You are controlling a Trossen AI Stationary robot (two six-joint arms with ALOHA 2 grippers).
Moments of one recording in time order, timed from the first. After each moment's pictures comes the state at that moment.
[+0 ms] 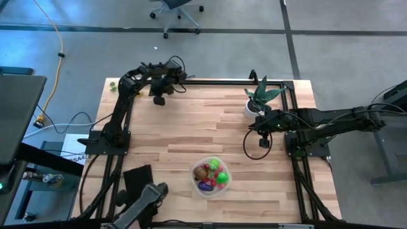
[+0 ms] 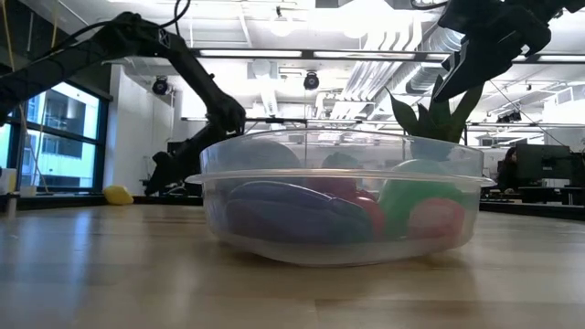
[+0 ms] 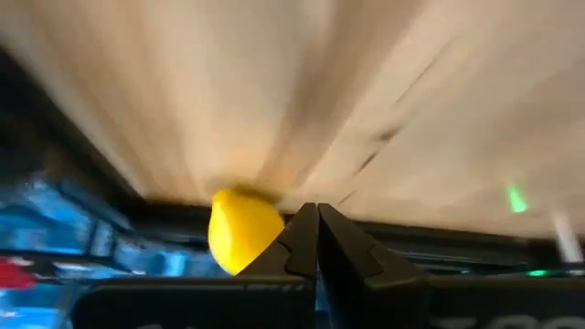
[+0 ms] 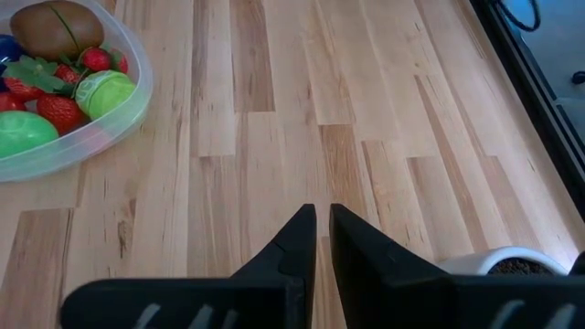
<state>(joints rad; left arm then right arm) 0.95 2.33 1.67 -1.57 -0.50 0.45 0.01 0.86 0.69 -0.60 0.18 -0.01</state>
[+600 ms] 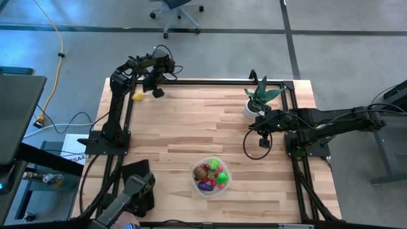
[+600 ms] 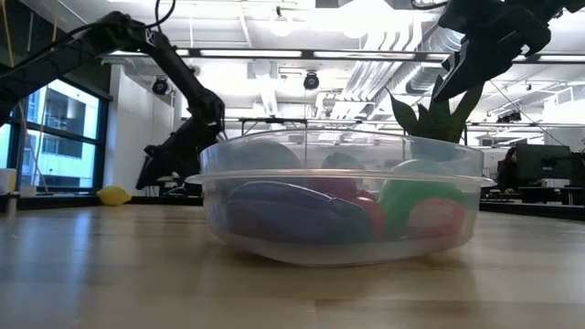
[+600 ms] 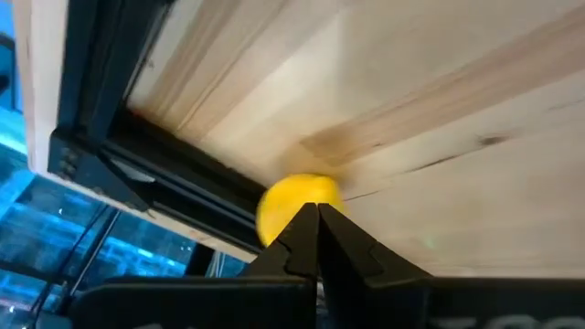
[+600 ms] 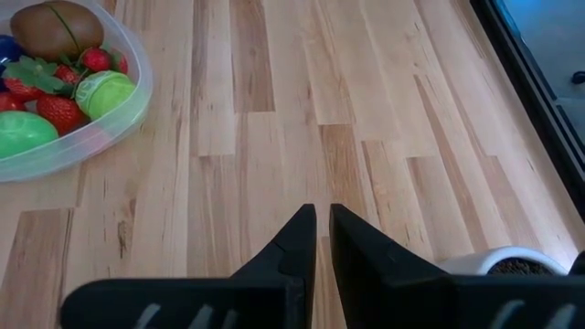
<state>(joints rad) 1.11 2.27 1.70 -1.57 -0.37 0.13 0.01 0.86 0.69 -0.60 0.18 -0.01</state>
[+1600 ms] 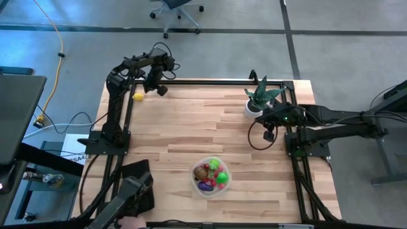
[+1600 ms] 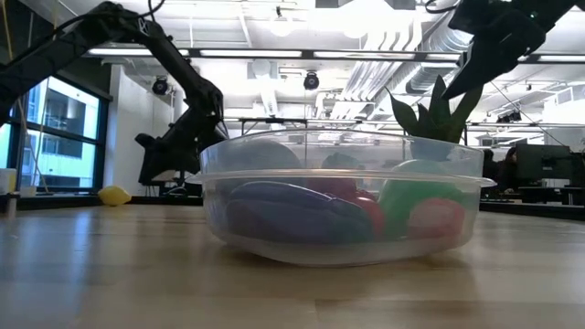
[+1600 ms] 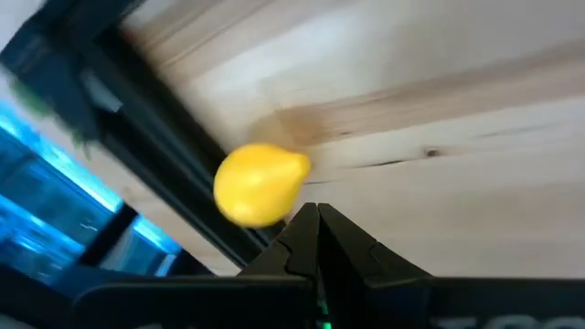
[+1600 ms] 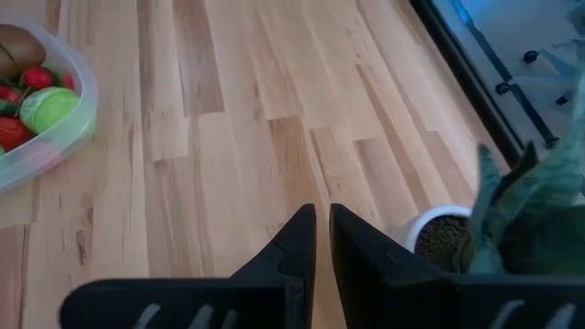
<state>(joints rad) 1.11 2.20 1.67 -1.57 -0.28 -0.19 -0.10 0.73 0.69 -0.69 0.19 0.00</state>
